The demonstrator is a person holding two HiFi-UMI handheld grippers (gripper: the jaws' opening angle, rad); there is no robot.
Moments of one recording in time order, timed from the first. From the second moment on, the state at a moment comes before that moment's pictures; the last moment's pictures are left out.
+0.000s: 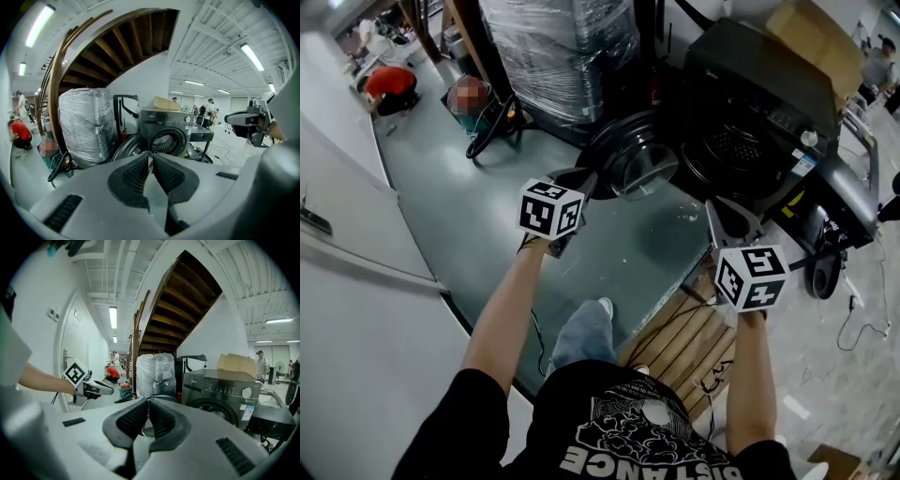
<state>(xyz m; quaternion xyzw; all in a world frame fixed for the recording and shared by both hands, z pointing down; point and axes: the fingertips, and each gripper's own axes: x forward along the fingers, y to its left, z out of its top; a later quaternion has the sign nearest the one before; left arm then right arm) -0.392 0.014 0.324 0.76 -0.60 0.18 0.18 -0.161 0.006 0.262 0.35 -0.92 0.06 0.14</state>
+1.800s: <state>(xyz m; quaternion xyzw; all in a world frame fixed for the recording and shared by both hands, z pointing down) -0.516 -0.157 0.537 0.81 -0.43 0.30 0.26 -0.249 -0.079 0.388 0.38 -0.87 0.16 0.25</state>
